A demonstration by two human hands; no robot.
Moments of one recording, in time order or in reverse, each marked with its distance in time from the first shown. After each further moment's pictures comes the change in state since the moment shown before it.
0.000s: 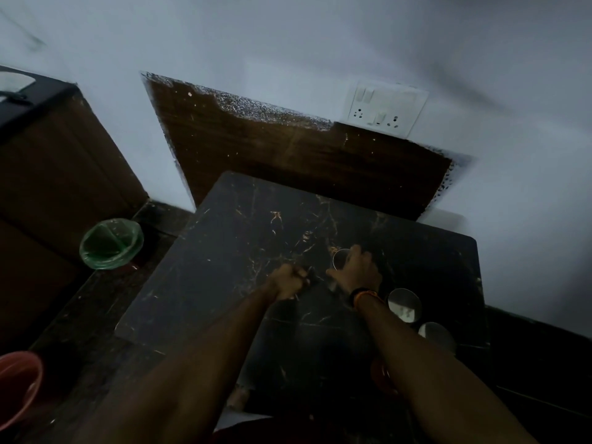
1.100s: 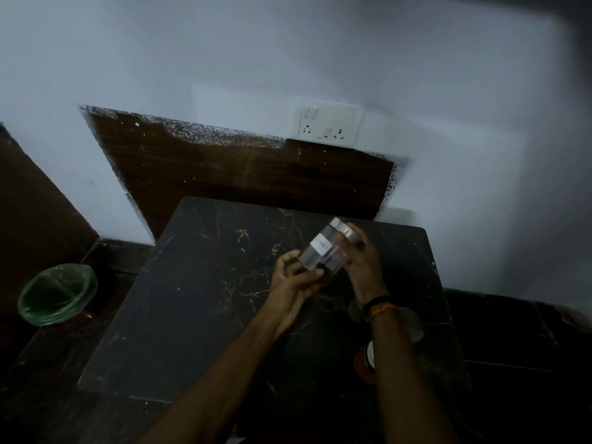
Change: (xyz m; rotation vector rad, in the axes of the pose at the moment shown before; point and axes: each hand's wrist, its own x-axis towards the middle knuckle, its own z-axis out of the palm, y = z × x) left_hand -0.043 0.043 0.054 -1.111 -0.167 0.320; right_hand -0.056 0.002 -0.087 1.201 -0.001 -0.073
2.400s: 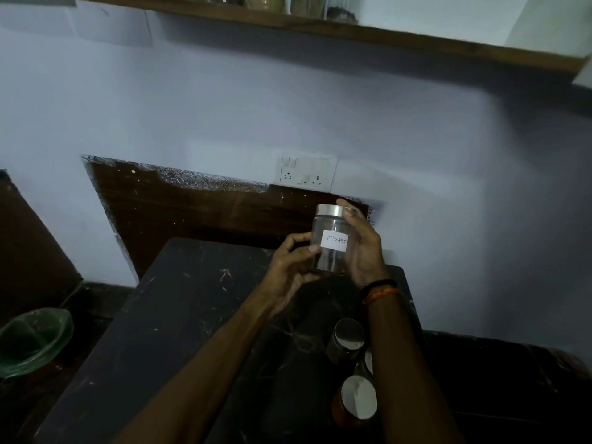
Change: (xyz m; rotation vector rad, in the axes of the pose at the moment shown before) left_hand 0.004 0.056 0.105 0.253 -0.273 0.181; right_hand 0.008 -0.113 -0.028 0.318 -0.161 -0.234
